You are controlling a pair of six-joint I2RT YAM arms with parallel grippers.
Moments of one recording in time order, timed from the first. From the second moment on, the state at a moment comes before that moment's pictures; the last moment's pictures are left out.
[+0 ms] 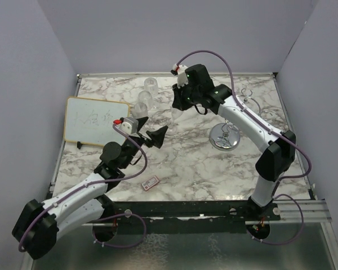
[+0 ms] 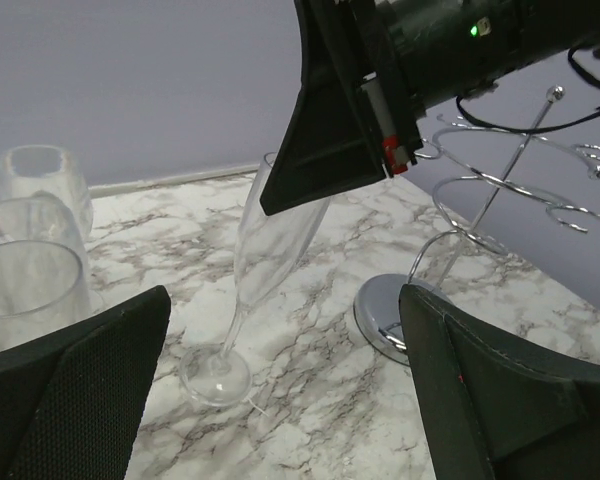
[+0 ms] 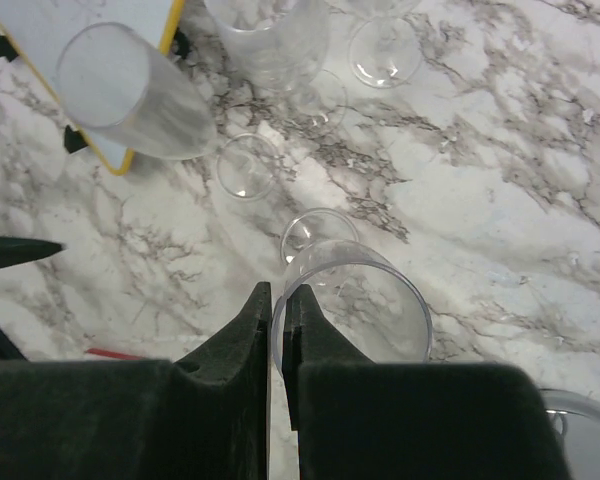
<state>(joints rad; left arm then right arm) -0.68 0.96 0.37 0.81 -0.06 -0.21 0.65 1.78 1.75 -0.62 -0.17 0.07</state>
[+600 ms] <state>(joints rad) -0.67 0.58 0.44 0.19 -0.26 -0.27 0.80 2.05 2.03 -0.67 0.12 0.01</state>
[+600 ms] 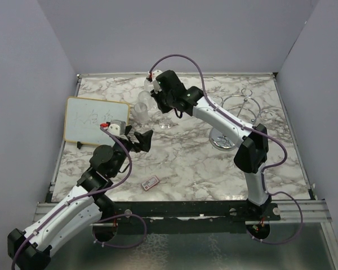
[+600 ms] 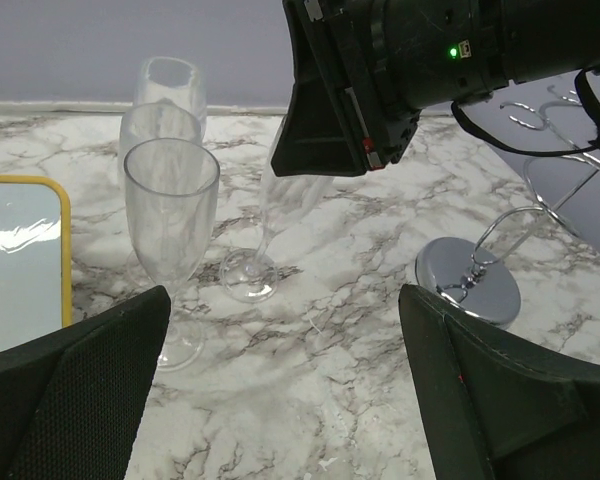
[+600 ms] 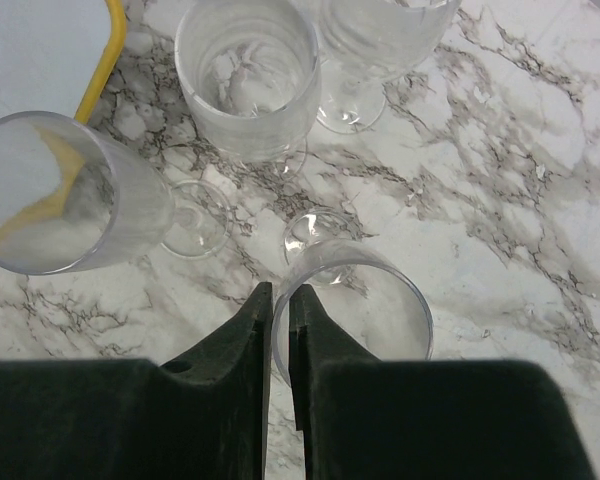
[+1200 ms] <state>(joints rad) -0.63 0.61 0.42 0.17 -0.27 -0.34 0.80 1.98 2.02 -0.71 0.13 0.01</state>
